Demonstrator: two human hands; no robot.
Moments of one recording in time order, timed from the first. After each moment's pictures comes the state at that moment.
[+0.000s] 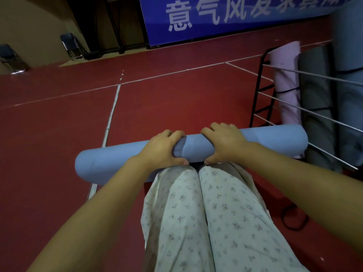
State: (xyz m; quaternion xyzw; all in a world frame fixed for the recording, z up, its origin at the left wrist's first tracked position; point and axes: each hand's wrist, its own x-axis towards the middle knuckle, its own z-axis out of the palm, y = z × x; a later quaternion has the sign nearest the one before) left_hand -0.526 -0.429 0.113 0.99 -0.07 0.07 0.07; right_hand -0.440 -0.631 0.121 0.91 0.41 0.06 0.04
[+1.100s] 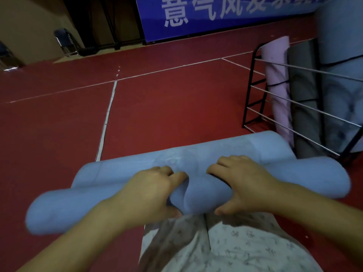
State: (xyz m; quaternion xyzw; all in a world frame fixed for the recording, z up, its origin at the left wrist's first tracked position) left_hand -0.681 -0.497 0.138 0.99 -0.16 0.03 -0.02; right_hand -0.577 -0.721 0.125 0.87 0.49 -0.02 -0.03
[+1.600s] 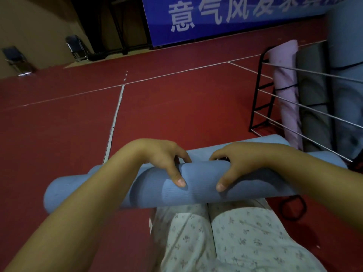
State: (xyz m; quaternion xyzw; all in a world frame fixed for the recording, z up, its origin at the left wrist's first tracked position) left_hand -0.589 -0.471 0.185 0.93 -0.04 -0.32 0.16; right_hand -0.513 -0.689 0.154 0.84 0.47 -0.25 -0.09
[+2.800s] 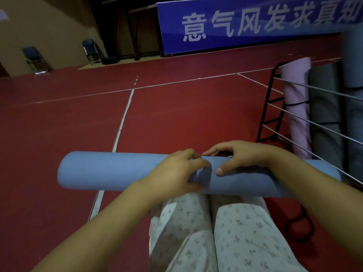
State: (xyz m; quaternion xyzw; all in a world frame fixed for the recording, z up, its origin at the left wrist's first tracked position) left_hand -0.623 -0.484 0.145 0.98 -0.15 0.10 0.08; right_hand -0.469 -0.664 0.151 0.79 0.47 -0.28 -0.27
